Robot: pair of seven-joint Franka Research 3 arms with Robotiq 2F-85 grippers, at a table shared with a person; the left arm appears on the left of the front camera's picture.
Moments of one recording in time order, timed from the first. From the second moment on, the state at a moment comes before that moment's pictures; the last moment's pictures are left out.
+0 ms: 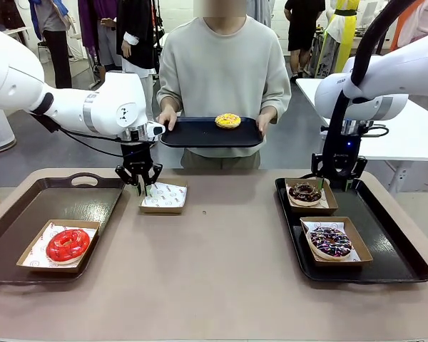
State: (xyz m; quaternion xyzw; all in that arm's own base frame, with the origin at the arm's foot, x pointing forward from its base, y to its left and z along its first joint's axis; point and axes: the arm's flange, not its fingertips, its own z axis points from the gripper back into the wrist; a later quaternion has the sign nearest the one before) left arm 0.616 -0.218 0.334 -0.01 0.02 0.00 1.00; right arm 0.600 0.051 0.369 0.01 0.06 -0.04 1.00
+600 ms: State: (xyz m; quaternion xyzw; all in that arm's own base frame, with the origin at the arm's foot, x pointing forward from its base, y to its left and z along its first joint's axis) left arm 0.618 -0.218 0.339 -0.01 0.02 0.00 1.00; right arm 0.602 0.051 0.376 0.04 0.05 -0.04 1.00
